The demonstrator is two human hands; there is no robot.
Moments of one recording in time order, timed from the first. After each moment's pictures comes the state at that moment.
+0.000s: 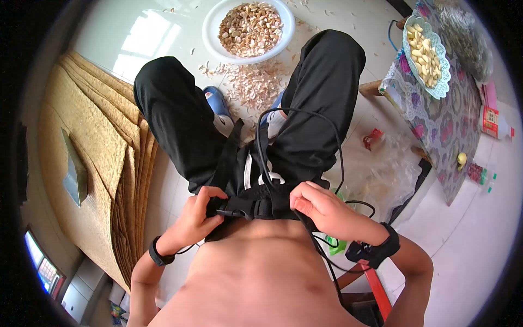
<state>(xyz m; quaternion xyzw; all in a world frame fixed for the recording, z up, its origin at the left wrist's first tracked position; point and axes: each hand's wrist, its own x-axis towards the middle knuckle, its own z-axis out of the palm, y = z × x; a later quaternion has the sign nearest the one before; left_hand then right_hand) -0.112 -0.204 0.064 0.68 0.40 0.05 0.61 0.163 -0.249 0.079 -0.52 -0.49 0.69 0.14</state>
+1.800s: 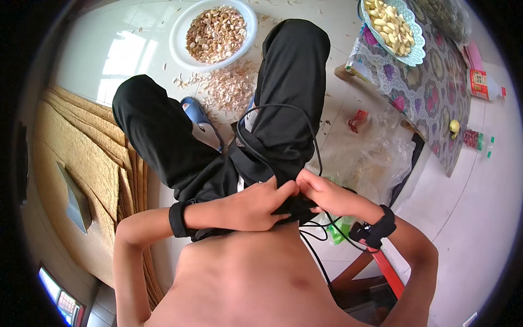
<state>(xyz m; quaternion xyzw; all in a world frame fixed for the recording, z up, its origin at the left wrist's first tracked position) 0.023 -0.199 0.044 0.74 0.11 -0.09 0.65 0.210 -0.288 0.044 -0.53 -0.20 0.81 0.13</state>
